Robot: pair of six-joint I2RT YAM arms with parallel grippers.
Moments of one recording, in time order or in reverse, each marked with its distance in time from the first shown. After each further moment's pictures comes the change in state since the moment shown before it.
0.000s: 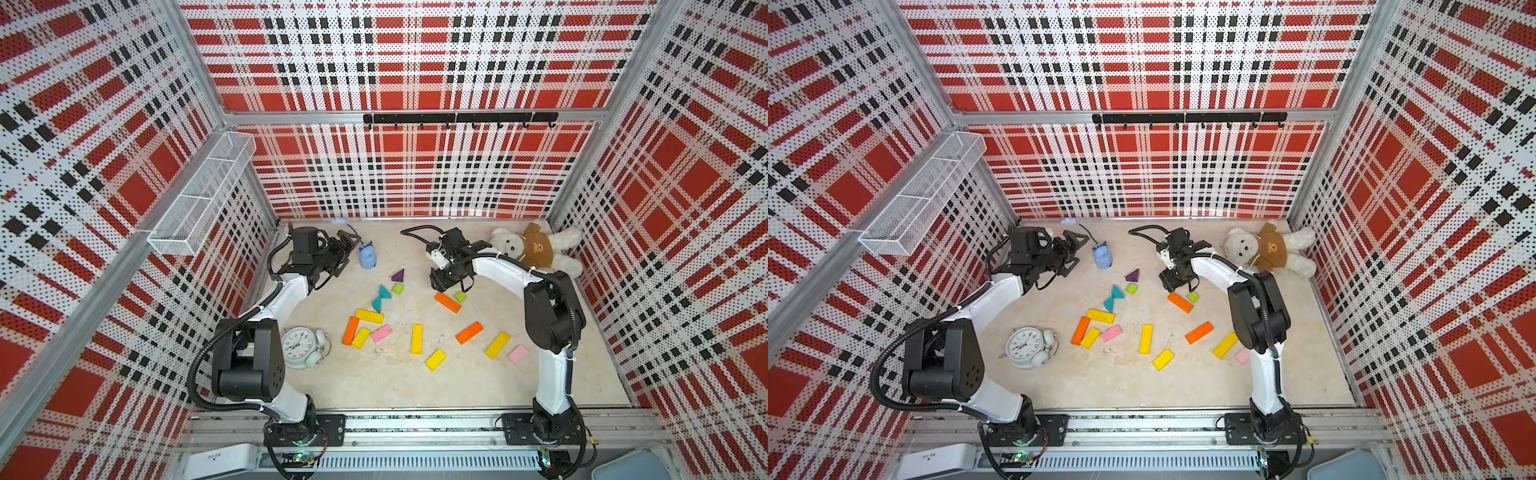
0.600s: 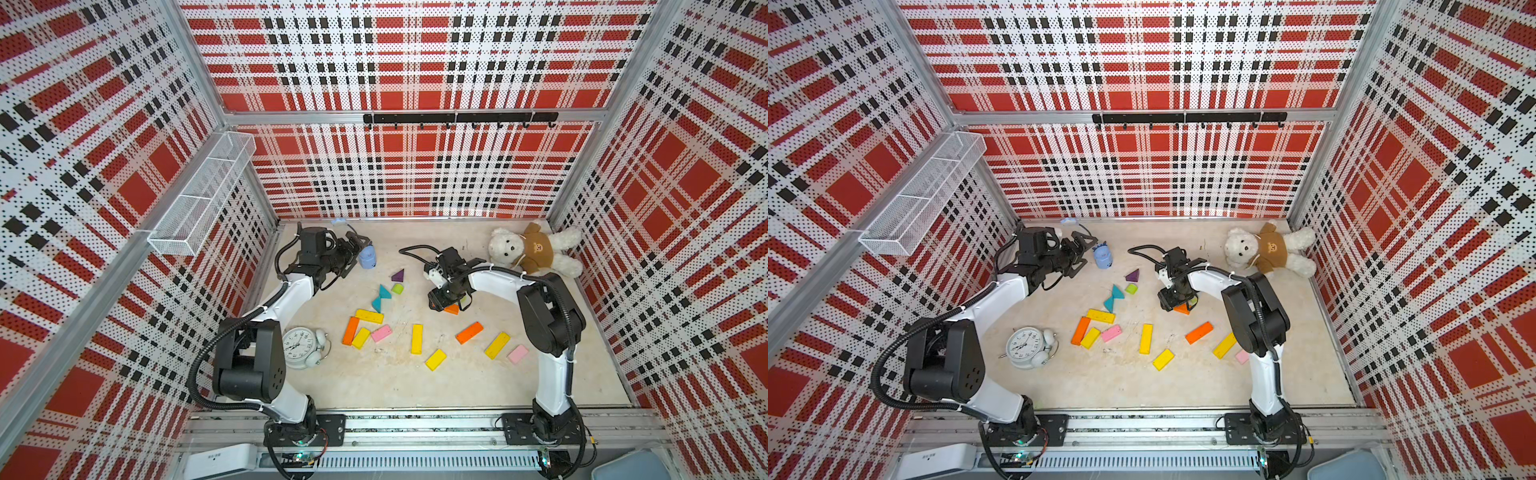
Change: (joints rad) left arm -0.037 0.000 0.000 0.000 0.003 0.002; right arm 0.056 -0.025 -0.192 0.097 -0.079 0.074
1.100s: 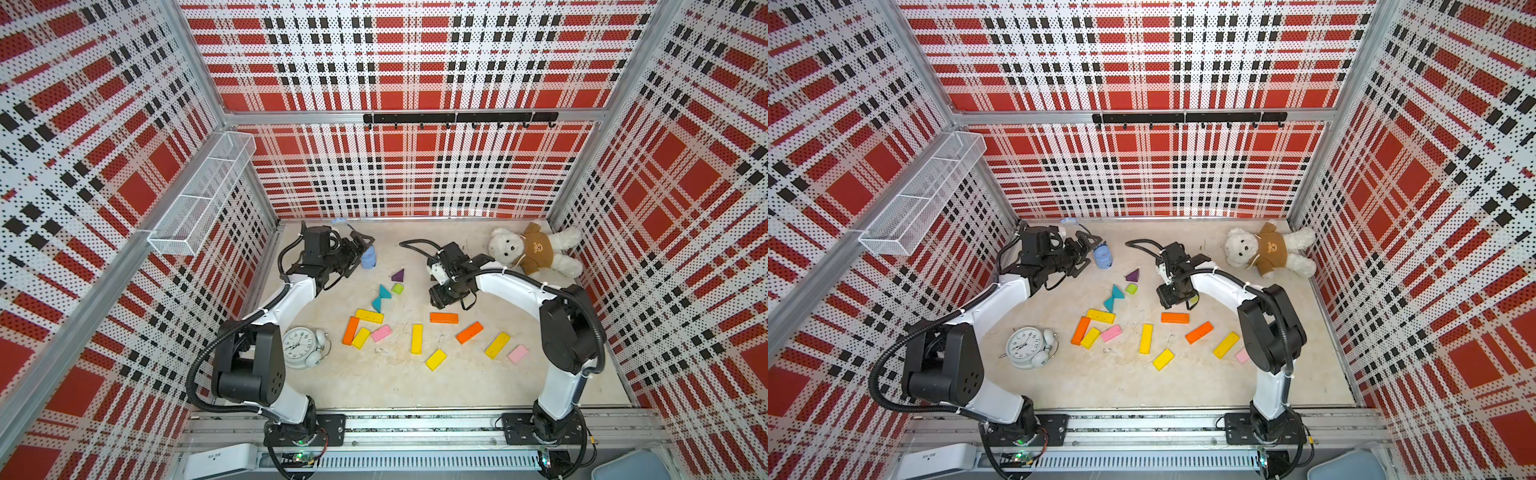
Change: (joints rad) left arm -0.061 -0.034 0.000 -0.001 -0.016 0.015; right arm 0.030 -0.173 0.070 -0.159 0.159 0.137
